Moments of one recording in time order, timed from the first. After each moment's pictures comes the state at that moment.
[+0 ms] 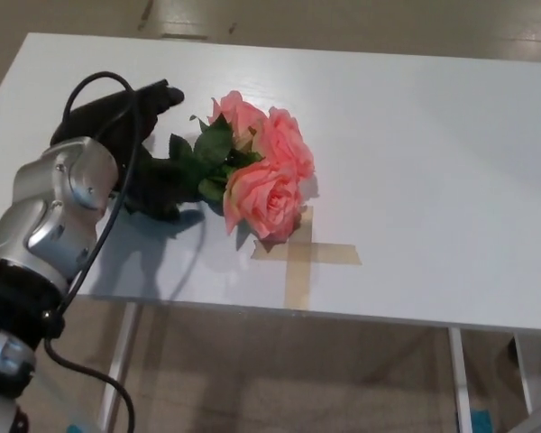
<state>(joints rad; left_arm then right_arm) -0.84 0.48 -0.40 0.64 0.48 0.19 -0.09 -0.09 -0.26 0.00 1.33 -0.22 -0.16 -0.08</state>
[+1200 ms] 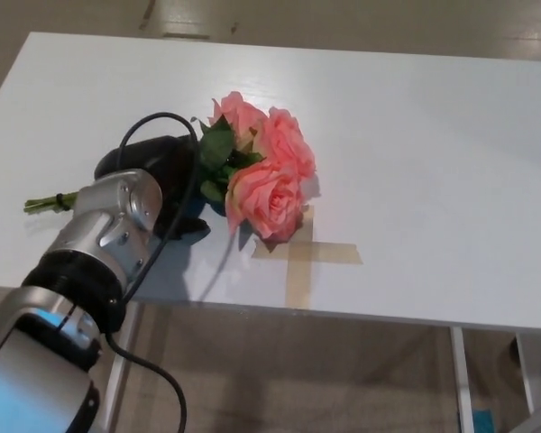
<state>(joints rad) -0.96 0.31 -0.50 1.05 0.56 0.15 -0.07 -0.13 -0.26 0.00 1.33 -0.22 -0.14 -0.06</state>
